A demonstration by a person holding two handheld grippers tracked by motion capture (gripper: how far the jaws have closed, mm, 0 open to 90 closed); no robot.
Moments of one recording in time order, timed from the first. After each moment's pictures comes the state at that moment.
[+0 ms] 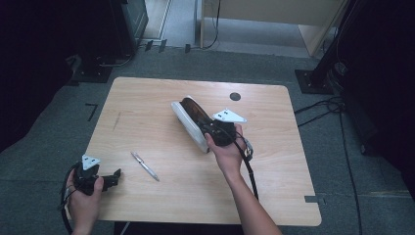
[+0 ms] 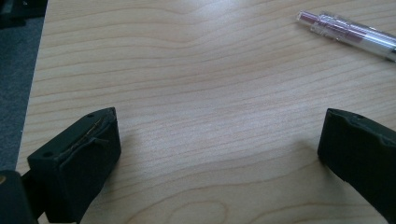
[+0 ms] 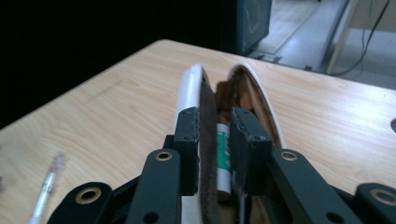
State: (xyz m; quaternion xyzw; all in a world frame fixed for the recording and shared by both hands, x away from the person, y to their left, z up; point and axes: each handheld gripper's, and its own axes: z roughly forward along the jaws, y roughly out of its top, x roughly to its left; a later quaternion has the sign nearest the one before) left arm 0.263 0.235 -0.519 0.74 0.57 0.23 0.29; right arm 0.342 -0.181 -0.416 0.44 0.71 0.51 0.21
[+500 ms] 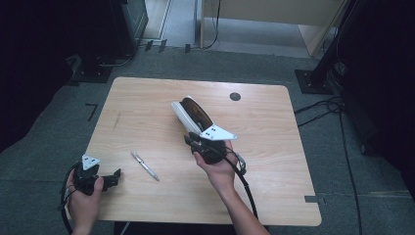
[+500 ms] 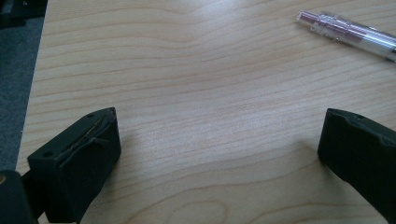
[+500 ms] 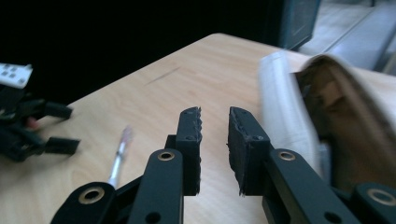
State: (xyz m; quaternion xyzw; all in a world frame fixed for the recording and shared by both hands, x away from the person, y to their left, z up) left arm 0.263 0.235 -0.519 0.74 0.57 0.23 0.29; right arm 0.296 -0.149 -0.423 0.38 0.74 0.53 0.17
